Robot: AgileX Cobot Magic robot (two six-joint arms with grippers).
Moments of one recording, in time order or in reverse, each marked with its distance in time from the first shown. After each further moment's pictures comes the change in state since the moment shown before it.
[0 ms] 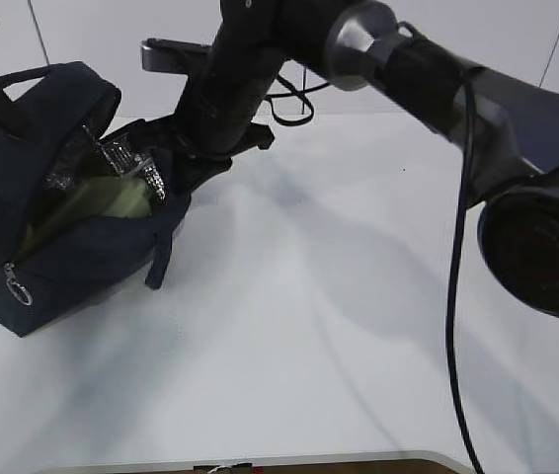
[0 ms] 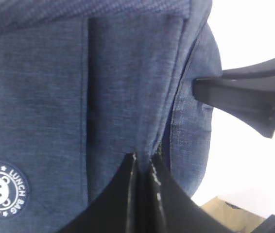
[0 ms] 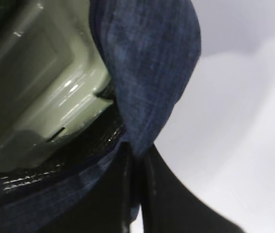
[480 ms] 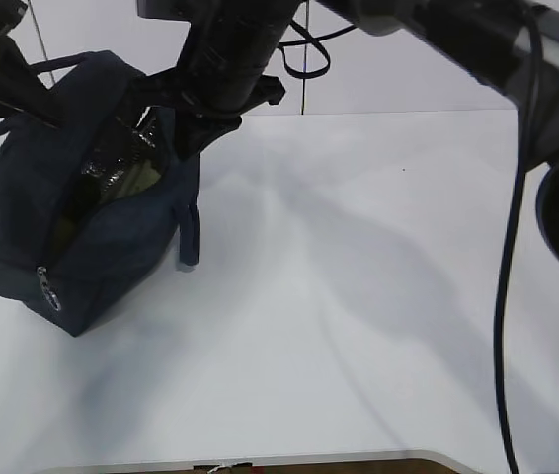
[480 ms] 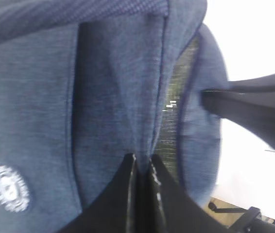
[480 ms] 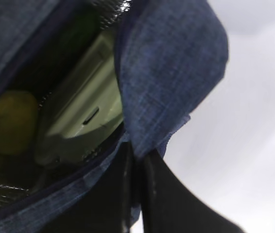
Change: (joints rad) left arm -0.070 -0.011 0.000 -0.066 -0.003 -0.002; right arm 0.011 -0.118 0.043 -0.044 0.013 -0.036
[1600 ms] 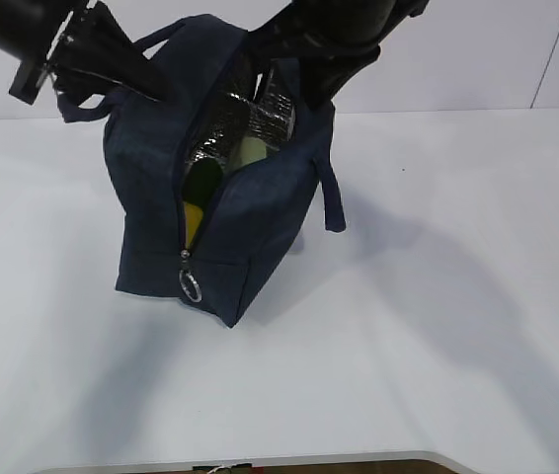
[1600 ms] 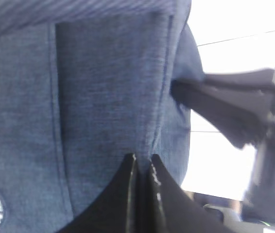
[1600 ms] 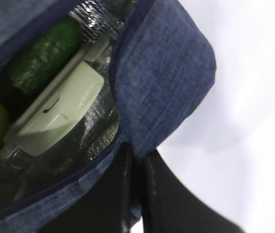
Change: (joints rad) left arm -0.185 -0.019 0.000 -0.210 -0.005 -0.002; right arm 0.009 -0.453 0.482 -0.382 0.014 0.051
